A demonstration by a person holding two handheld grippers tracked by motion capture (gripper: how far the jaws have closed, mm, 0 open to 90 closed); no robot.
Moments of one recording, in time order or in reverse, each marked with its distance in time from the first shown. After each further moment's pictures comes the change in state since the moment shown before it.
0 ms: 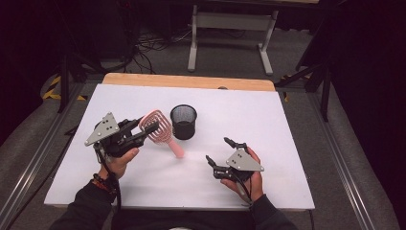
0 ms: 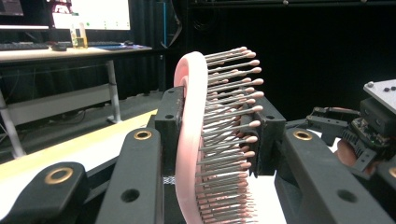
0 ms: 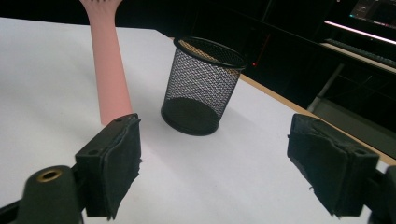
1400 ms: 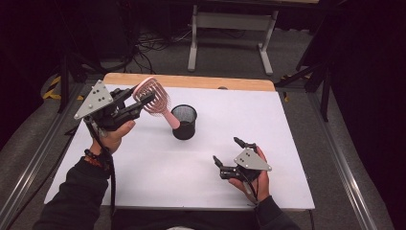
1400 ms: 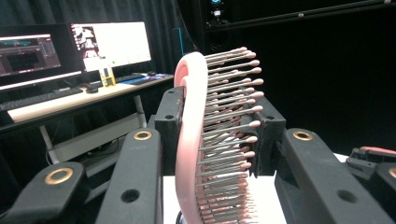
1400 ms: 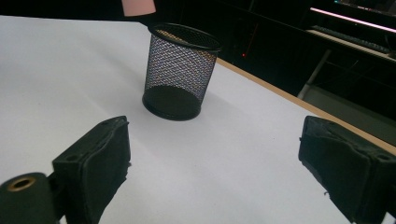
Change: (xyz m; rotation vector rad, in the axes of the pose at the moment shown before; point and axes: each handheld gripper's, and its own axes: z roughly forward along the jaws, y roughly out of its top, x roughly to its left) left arm 0.010 0.083 0.011 -0.046 0.068 0.146; right arm -0.014 -0.010 -0.009 0.025 -0.041 0.043
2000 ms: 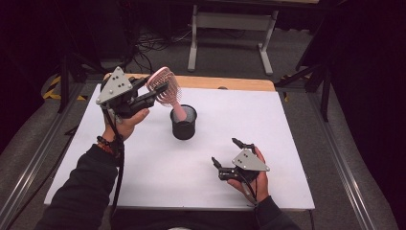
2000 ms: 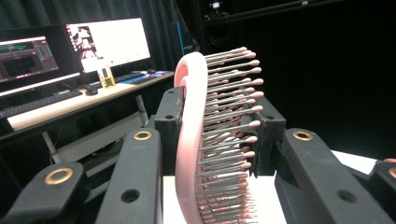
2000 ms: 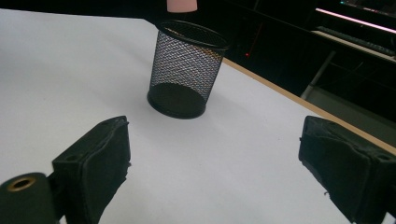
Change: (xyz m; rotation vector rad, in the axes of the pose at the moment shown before) left arm 0.002 0.012 0.040 0.040 0.003 0.037; right arm 0.004 -0.001 0.002 0.005 0.011 -0.019
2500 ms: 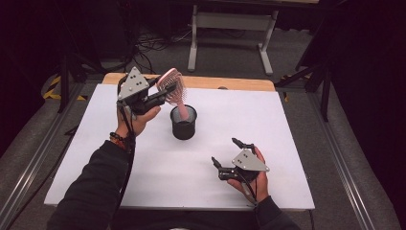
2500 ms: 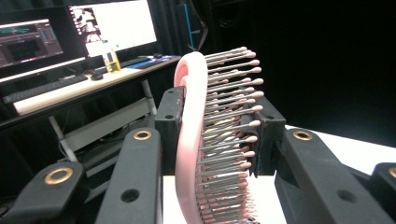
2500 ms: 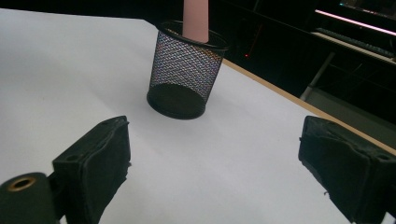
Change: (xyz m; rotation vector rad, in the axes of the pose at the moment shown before) left arm 0.001 -0.018 0.033 0.055 0.039 0.003; right arm 0.000 0.000 0.001 -0.003 0.000 -0.006
